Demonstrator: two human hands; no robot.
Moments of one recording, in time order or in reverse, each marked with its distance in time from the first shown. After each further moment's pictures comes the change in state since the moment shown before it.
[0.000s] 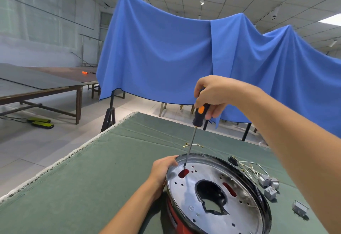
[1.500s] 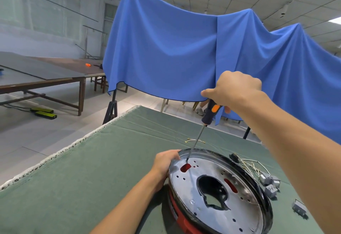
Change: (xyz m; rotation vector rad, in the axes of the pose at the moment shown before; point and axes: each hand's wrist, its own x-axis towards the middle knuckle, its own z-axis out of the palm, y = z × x) left_hand 0.000 0.000 0.004 0.021 0.015 0.026; right_hand -0.011 0.008 0.013 -0.356 0.389 0.141
